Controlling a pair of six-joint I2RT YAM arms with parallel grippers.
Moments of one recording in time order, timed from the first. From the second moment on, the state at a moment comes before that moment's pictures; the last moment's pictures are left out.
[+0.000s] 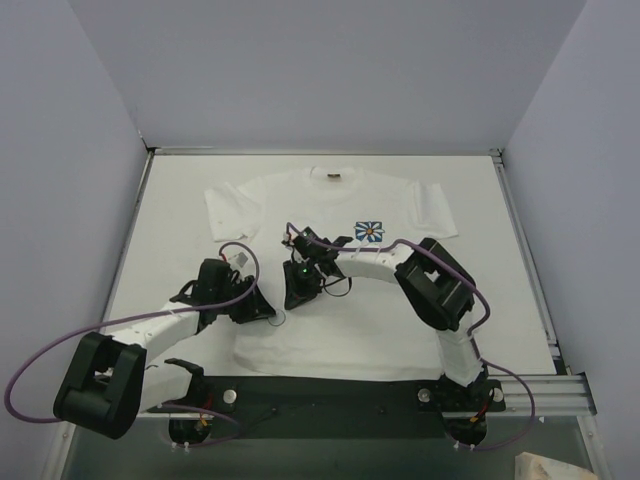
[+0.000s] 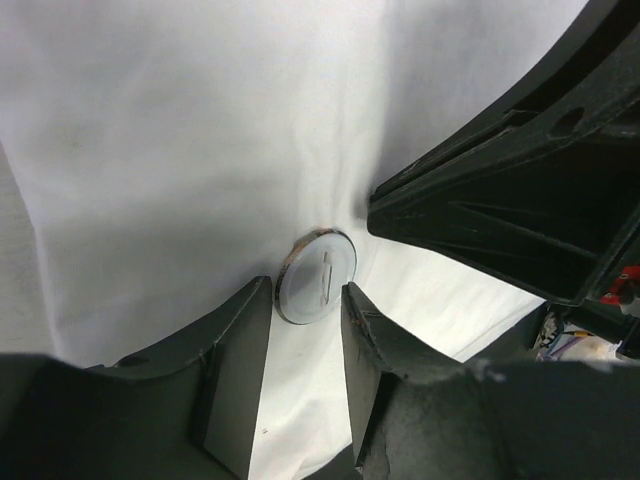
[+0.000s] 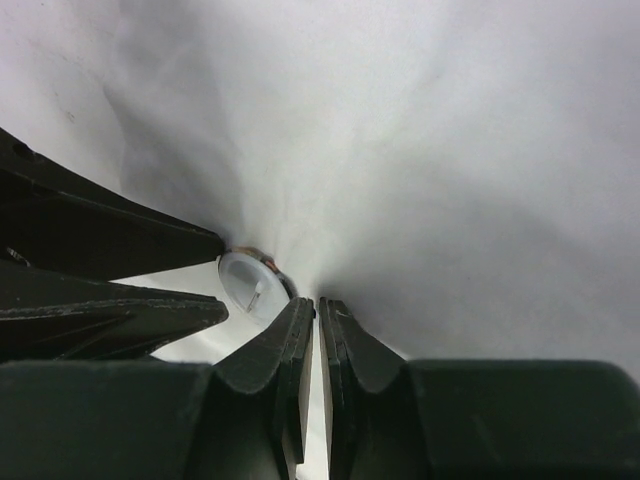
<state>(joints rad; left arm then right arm) -0.32 1.18 0.36 -0.08 0.42 -0.67 0.87 2.04 1.30 -0.32 -0.40 0.60</state>
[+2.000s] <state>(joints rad) -0.33 0.81 0.41 0.15 0.49 -0.70 0.55 1.60 0.92 0.18 -0.66 0.75</state>
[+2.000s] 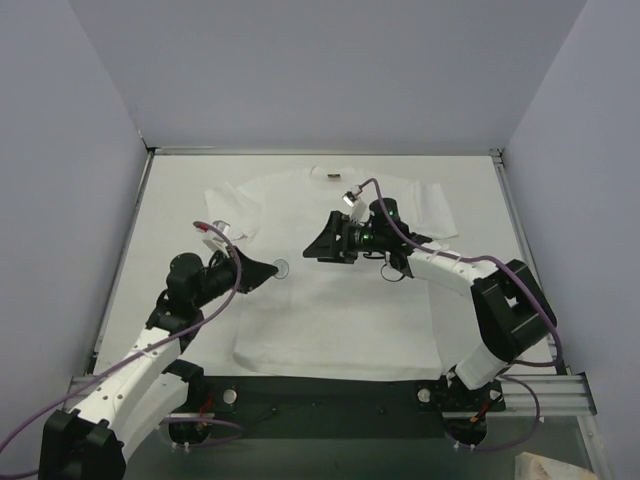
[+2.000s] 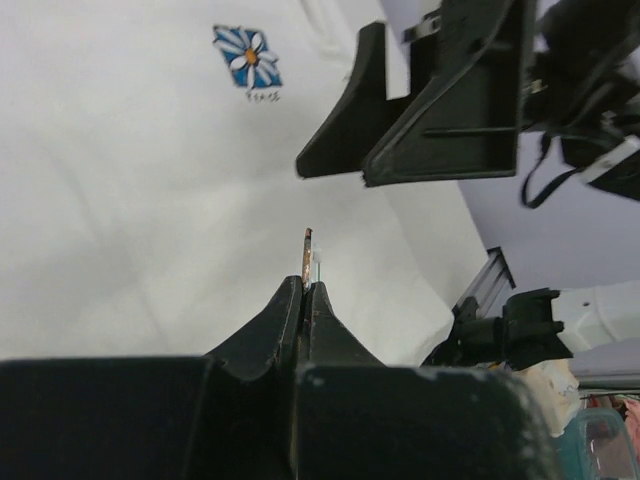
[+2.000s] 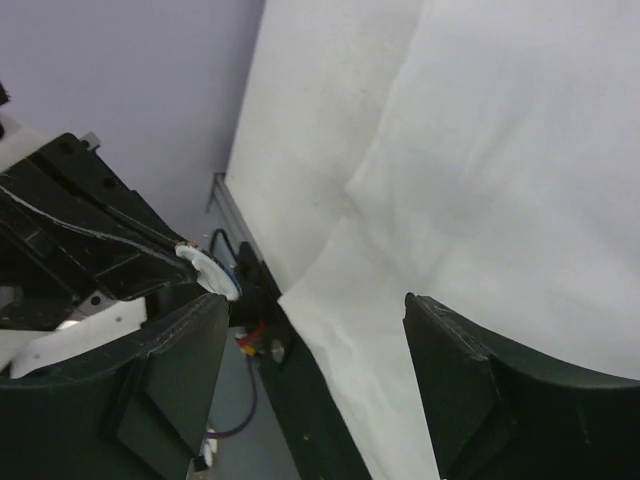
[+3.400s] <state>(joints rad) -0.35 0.76 0.44 0.38 0.56 -0.80 0.60 1.61 0.99 0.44 -0.92 0.82</state>
